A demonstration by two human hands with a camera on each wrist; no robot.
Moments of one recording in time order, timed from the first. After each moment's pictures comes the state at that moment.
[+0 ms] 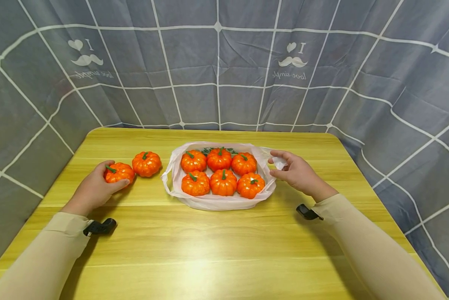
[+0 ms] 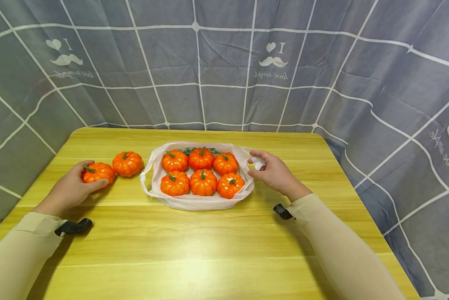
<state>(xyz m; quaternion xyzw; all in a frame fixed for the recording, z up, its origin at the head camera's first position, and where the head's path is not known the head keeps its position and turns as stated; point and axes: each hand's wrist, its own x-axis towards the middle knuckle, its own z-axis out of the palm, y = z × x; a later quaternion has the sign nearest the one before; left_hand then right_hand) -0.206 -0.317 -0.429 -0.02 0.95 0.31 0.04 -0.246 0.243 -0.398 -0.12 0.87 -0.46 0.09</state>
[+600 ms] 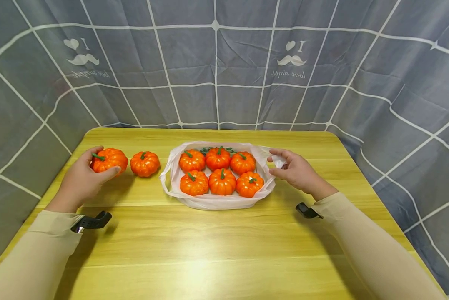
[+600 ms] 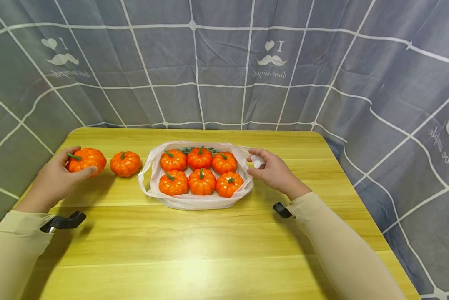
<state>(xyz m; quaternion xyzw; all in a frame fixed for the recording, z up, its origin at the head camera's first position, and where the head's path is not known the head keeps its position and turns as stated) -0.207 -0.314 -0.397 -0.02 0.93 0.37 -0.04 -0.246 0.243 -0.395 -0.12 0.87 -0.46 0.09</state>
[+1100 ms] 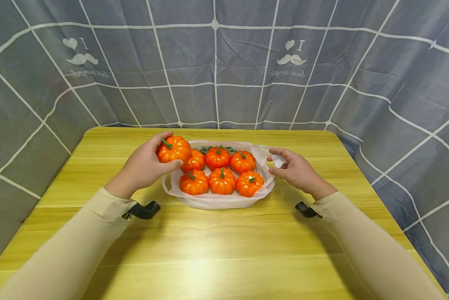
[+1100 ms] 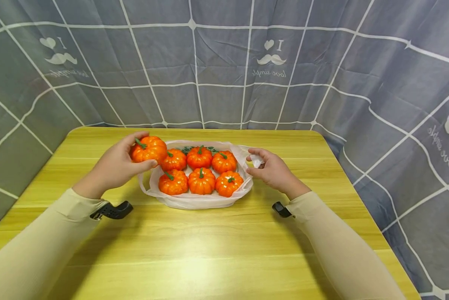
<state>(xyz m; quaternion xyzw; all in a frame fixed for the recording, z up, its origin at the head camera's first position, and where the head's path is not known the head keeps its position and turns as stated) -0.219 -0.179 -0.346 0.12 0.90 0.41 0.02 -0.245 0.241 -0.394 -0.12 0.88 -0.46 0.09</state>
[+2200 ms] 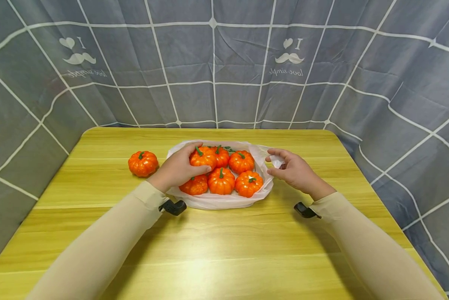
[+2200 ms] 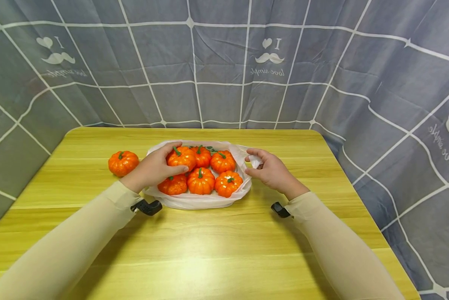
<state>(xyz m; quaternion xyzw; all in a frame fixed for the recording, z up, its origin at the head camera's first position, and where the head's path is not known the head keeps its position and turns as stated) -0.257 -0.120 -0.397 0.15 0.90 0.40 0.08 -0.244 0.242 -0.400 -0.12 0.87 -0.46 0.09</state>
